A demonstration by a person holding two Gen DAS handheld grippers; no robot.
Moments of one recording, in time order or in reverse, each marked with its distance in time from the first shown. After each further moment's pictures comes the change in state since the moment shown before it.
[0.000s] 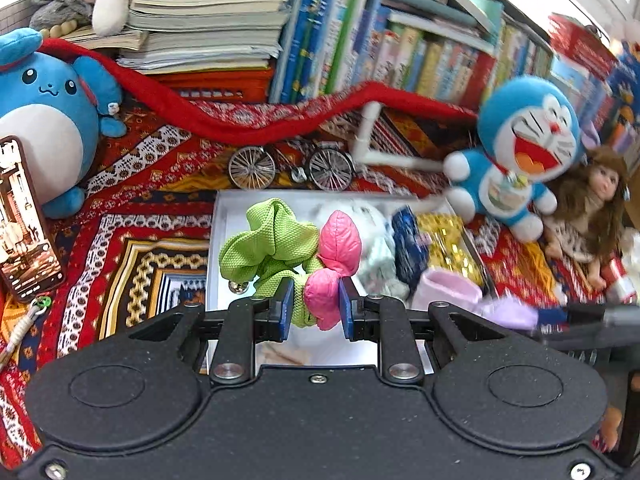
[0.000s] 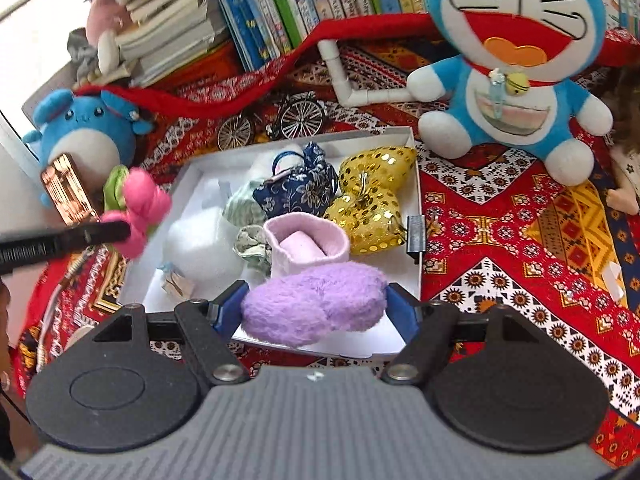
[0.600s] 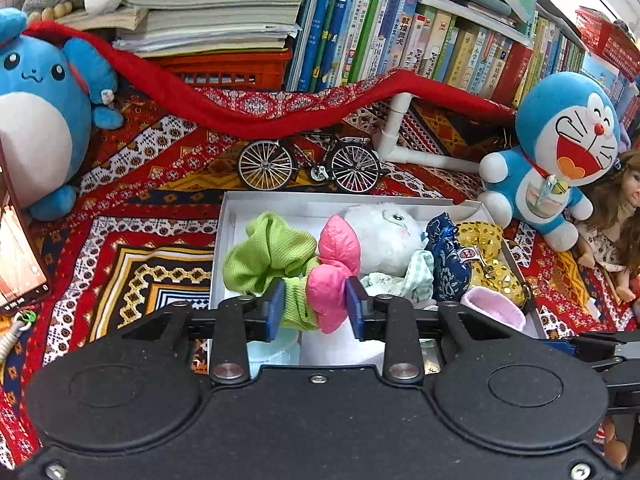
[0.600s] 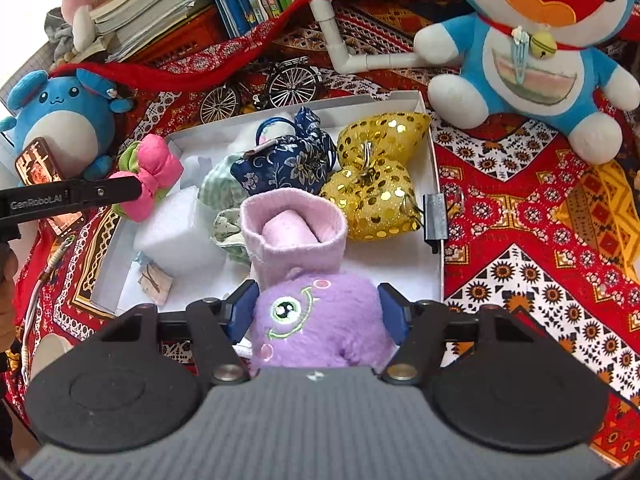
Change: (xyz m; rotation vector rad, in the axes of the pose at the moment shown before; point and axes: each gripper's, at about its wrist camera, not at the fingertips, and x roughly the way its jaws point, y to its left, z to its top) left arm 0.051 0.008 0.008 0.002 0.016 0.053; right arm 0.039 -0.004 -0.001 0.032 0.060 -0.013
